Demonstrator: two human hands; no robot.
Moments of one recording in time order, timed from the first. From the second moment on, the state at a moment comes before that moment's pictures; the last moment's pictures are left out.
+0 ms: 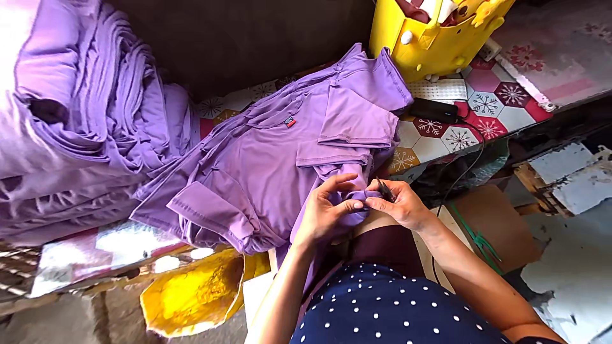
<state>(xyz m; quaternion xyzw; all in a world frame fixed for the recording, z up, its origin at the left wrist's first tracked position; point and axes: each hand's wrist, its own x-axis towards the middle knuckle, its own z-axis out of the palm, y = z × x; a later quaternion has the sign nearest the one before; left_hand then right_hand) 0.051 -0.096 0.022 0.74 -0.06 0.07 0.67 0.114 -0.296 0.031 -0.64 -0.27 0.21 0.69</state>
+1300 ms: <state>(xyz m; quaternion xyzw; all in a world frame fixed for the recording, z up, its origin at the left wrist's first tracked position) 0.019 -0.061 -0.028 0.86 0.20 0.33 0.34 0.073 -0.287 -0.007 -0.82 -0.40 -0.22 0.35</state>
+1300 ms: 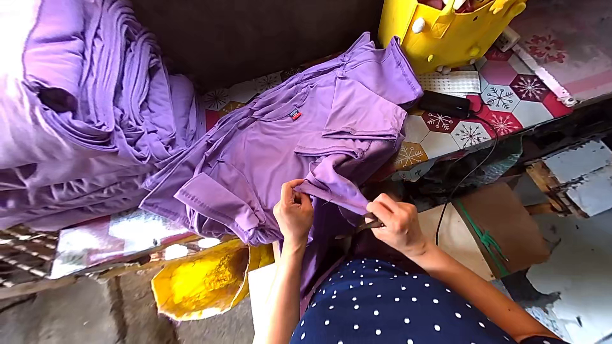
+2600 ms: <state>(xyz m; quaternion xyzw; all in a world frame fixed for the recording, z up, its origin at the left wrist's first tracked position) -0.022 -0.120 0.025 0.60 0.18 0.20 0.75 0.059 -0.247 -0.003 -0.75 -0.34 -0.07 0.56</state>
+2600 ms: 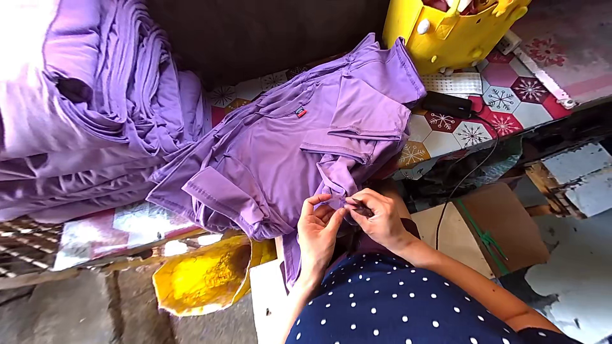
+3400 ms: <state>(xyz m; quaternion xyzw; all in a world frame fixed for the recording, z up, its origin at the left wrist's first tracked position) -0.029 -0.107 0.006 0.68 0.10 0.35 0.64 0.054 -0.225 0.042 -0.75 -0.40 -0.03 0.52</state>
